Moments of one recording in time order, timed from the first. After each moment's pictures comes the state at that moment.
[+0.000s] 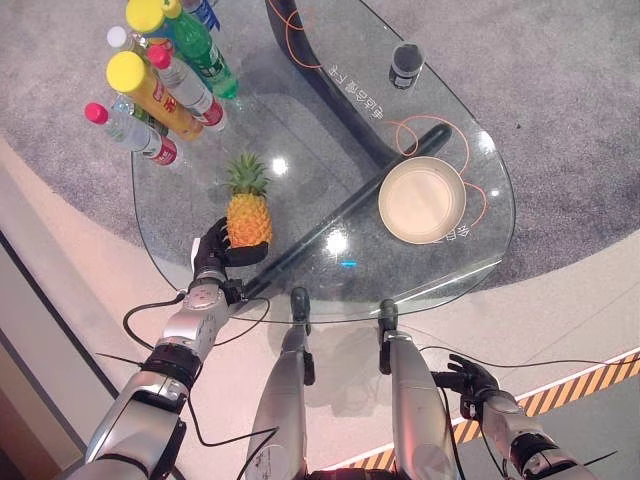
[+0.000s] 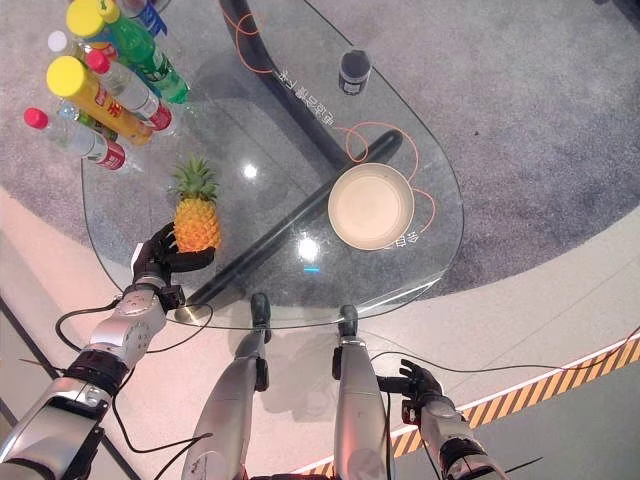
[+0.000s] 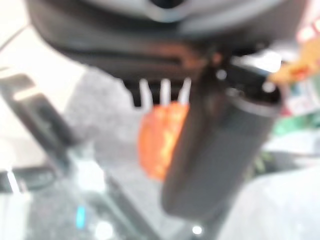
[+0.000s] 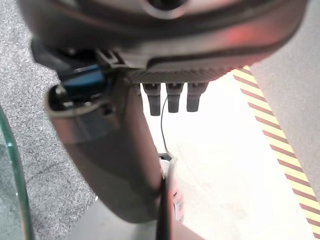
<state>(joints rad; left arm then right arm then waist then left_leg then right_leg) -0.60 0.52 -0.31 0.66 -0.65 0.14 0.35 -0.26 -0.39 0.29 1.05 0.51 0.06 -0.09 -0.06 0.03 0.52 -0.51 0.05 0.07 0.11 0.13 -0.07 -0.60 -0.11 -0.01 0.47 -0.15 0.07</state>
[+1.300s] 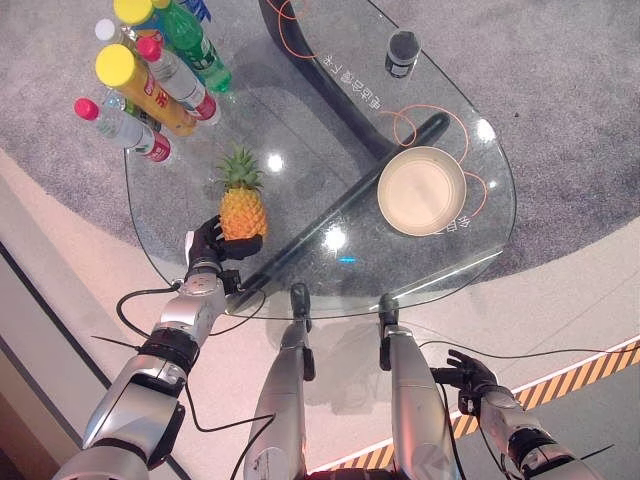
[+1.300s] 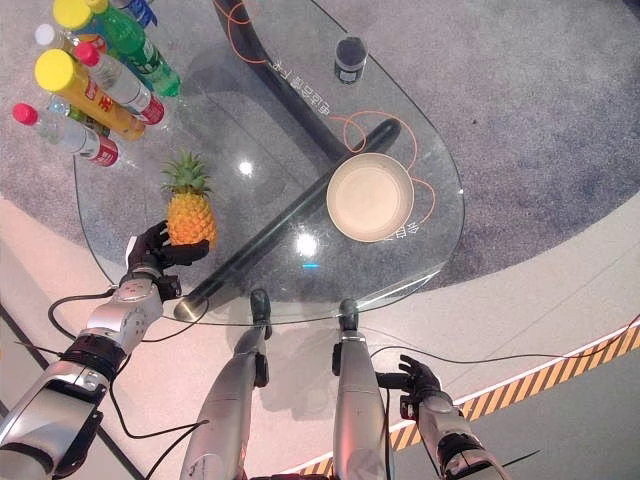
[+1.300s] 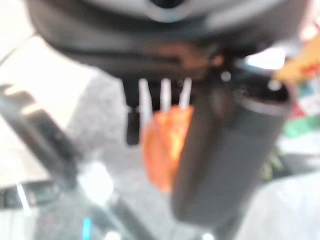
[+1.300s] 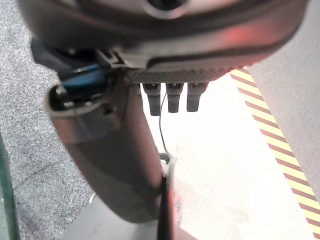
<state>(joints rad) -0.65 0.52 -0.34 0.70 -0.67 0.15 0.39 -0.27 -0.39 0.30 1.05 0.51 0.06 -0.11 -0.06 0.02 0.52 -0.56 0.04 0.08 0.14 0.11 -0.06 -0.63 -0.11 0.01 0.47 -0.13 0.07</state>
